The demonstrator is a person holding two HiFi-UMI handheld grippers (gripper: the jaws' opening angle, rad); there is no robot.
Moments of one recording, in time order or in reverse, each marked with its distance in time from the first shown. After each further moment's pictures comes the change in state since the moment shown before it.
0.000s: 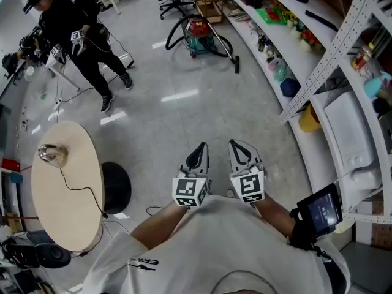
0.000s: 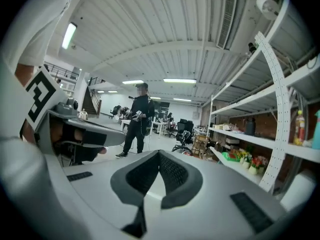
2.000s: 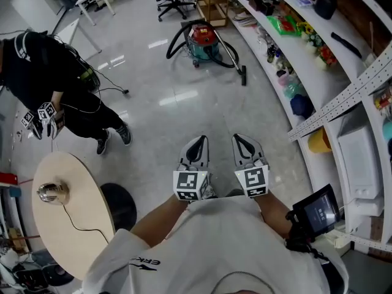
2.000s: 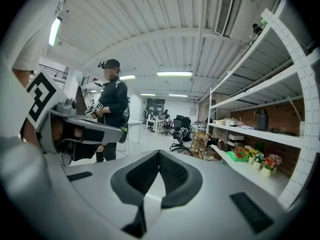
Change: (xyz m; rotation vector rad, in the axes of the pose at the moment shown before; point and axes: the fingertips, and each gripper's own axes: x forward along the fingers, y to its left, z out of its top) left arm 0.200 0.174 0.041 0.018 0.030 -0.007; right arm 0.248 -0.085 0.021 0.050 0.034 -0.031
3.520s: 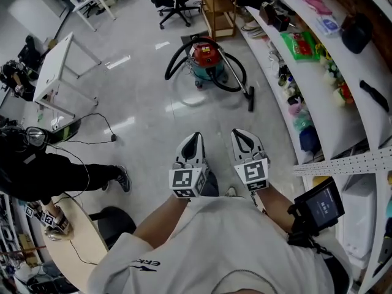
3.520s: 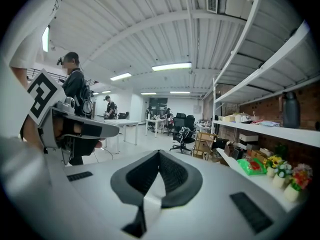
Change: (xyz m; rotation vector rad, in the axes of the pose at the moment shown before) left arm 0.328 0.118 0.059 -0.028 -0.007 0.113; right arm 0.287 -0.224 0.020 0.026 -0.002 0.082
